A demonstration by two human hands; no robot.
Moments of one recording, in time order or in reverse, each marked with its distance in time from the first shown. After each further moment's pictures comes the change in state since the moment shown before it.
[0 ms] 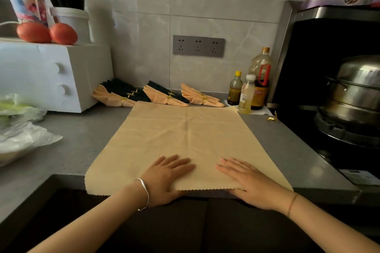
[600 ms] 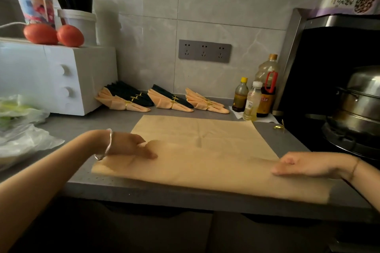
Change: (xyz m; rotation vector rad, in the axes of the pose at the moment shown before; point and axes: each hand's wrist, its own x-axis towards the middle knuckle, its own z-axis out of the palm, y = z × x) left_hand -0.008 -0.074 -0.115 -0.500 -0.334 -0.613; right_hand -0.018 0.069 -0.100 0.551 -0.417 0.275
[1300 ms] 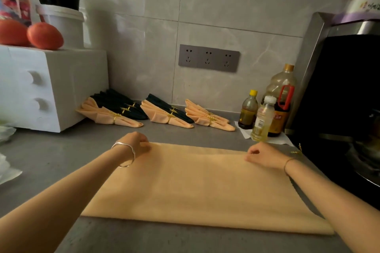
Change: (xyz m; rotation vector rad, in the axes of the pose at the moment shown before) left_hand 0.175 -0.003 -0.031 0.082 0.533 0.048; right_hand 0.190 0.015 -0.082 -0.185 0.538 0.013
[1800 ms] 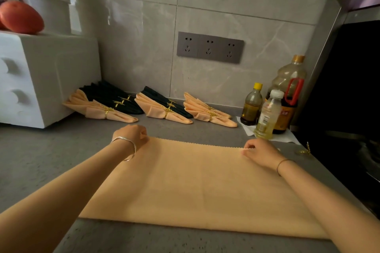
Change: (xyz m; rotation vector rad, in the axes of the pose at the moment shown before) left_hand 0.033 0.012 0.014 0.179 0.077 -0.059; right_hand 0.041 0.005 0.021 0.003 0.144 0.069
